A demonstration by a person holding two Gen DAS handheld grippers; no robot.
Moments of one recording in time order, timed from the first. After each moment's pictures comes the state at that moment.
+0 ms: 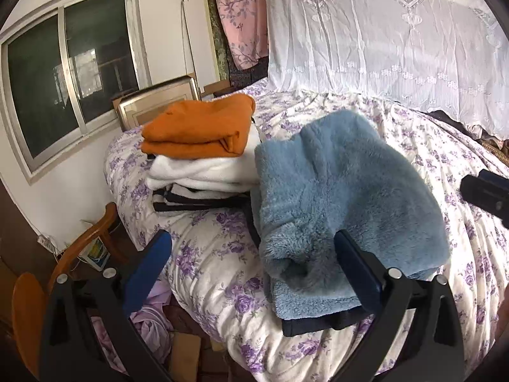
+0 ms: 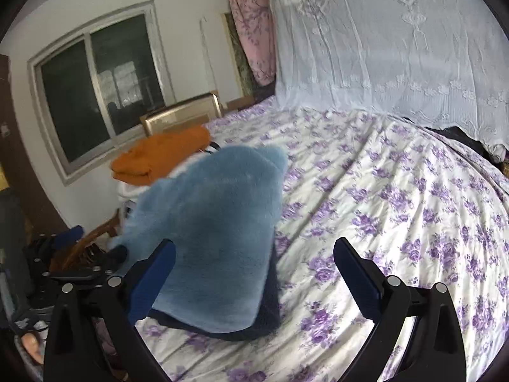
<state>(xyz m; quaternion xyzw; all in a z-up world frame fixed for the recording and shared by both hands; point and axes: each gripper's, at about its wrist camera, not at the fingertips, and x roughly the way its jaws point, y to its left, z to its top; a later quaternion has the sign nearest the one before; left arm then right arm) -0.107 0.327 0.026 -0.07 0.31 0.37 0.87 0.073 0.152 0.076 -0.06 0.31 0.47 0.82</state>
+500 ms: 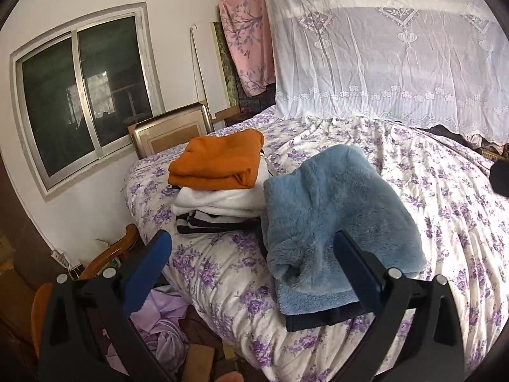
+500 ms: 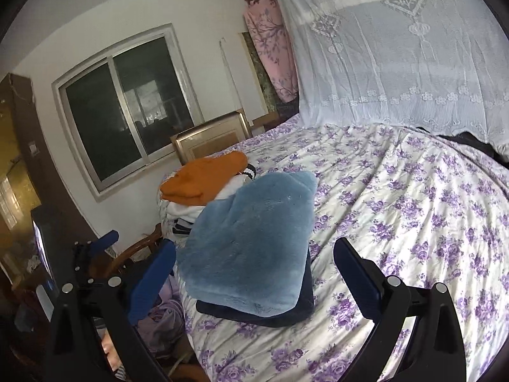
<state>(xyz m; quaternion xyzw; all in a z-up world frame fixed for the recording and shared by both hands) -0.132 0.289 0.070 -0.04 0.27 0.39 0.88 0.036 0.116 0.128 -0.02 0.30 0.52 0.80</state>
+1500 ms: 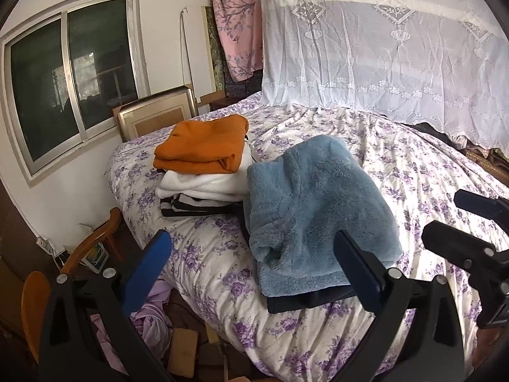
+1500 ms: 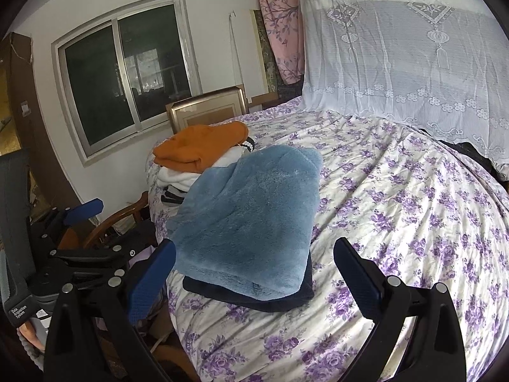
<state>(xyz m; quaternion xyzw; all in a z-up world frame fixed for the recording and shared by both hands) -0.137 0.285 0.072 -0.08 0.29 0.36 0.88 0.018 0.146 0.108 -0.10 0.31 0.50 0.80</state>
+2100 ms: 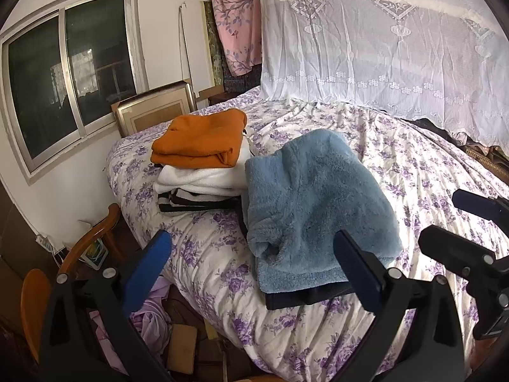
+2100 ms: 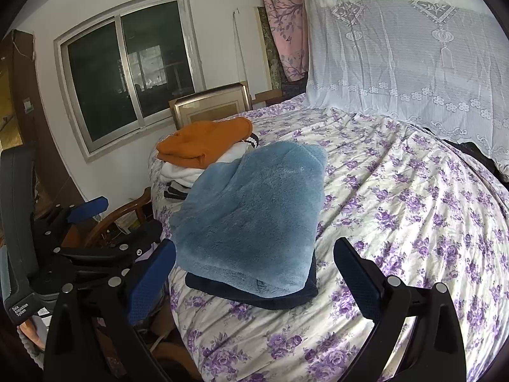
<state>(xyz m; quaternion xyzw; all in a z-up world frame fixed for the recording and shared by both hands) -0.137 0.284 0.069 -0.08 0.30 0.36 0.88 0.012 0.149 0.107 -0.10 0.31 0.51 0.79</state>
